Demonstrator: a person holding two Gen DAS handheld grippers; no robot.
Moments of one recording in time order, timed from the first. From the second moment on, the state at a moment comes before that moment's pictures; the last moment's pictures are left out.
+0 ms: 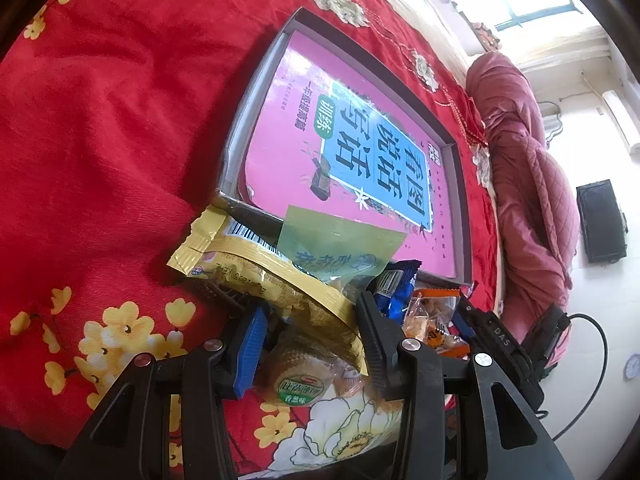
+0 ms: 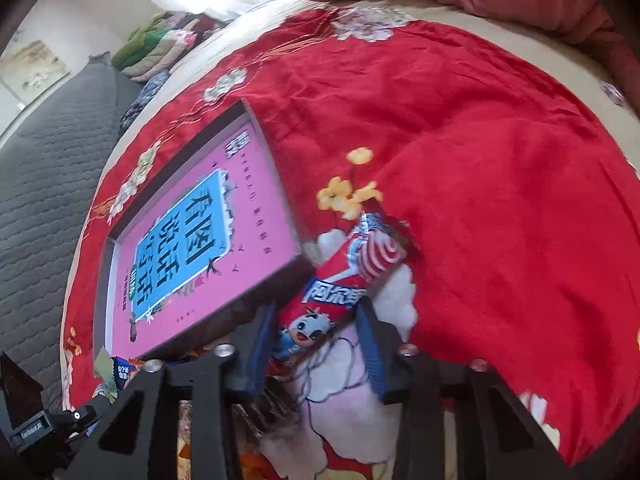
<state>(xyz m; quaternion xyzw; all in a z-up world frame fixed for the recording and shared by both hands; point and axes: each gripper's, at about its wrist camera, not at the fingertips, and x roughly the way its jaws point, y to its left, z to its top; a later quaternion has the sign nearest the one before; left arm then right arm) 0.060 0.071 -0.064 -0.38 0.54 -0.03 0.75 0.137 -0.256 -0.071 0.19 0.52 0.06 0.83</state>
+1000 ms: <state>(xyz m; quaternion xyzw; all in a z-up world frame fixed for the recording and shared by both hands) 0.043 0.076 -0.017 -0.34 0.47 -0.05 0.81 0.093 -0.248 -0.016 0.11 0.43 0.14 0.88</state>
